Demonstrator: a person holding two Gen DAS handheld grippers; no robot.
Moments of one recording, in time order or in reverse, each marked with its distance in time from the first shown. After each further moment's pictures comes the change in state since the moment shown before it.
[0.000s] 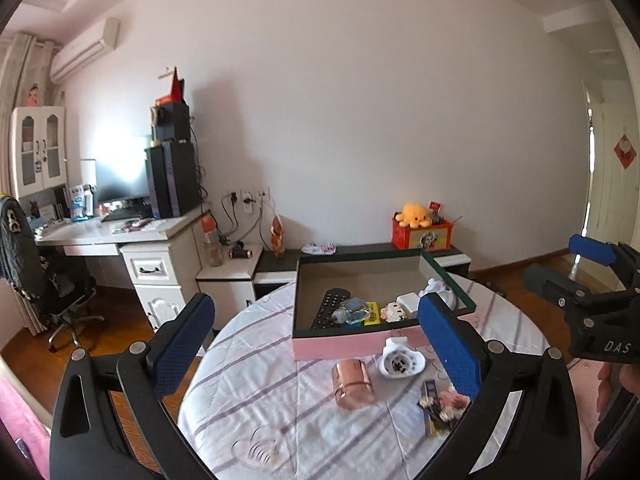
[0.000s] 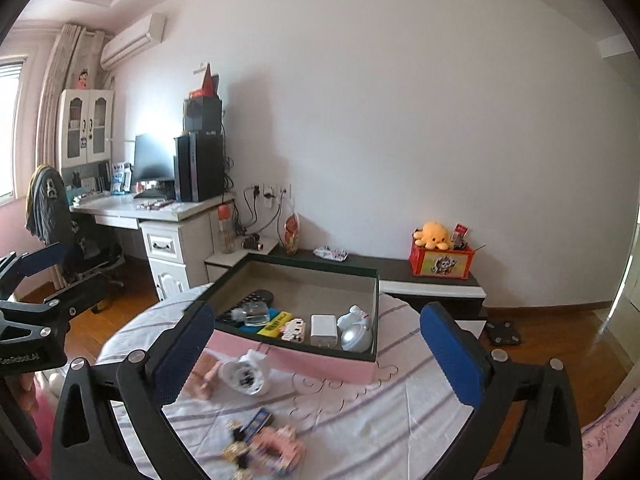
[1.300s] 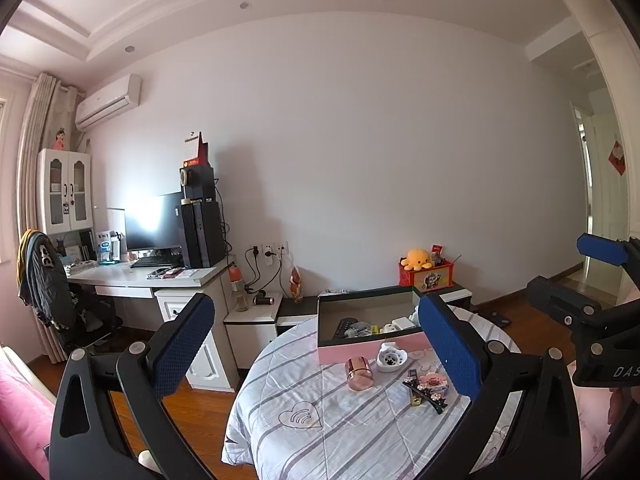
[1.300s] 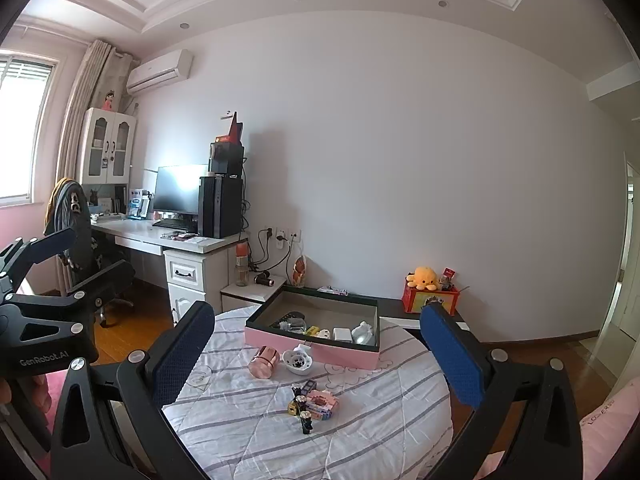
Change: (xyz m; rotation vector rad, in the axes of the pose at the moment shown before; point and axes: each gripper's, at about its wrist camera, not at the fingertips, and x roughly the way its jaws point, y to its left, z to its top) left arm -0.167 0.000 -0.004 0.036 -0.192 0.049; right arm -0.180 0.065 -0.007 -0.055 -0.161 -0.018
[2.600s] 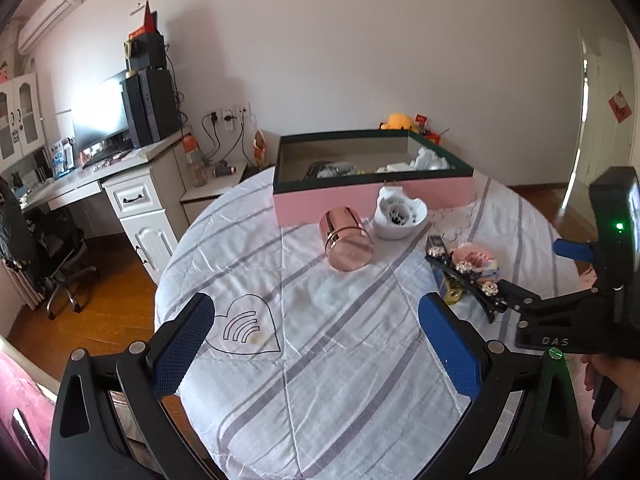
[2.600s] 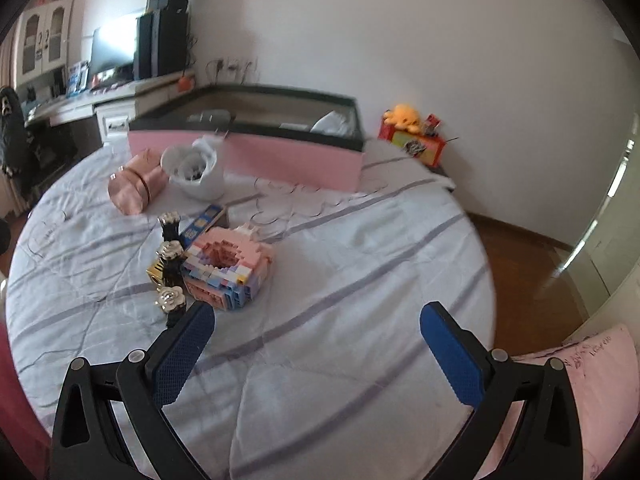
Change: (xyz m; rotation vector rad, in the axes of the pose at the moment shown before) left arm 0.175 -0.024 -0.141 0.016 0.492 -0.120; right arm 0.213 -0.045 -0.175 -0.003 0.597 -0.115
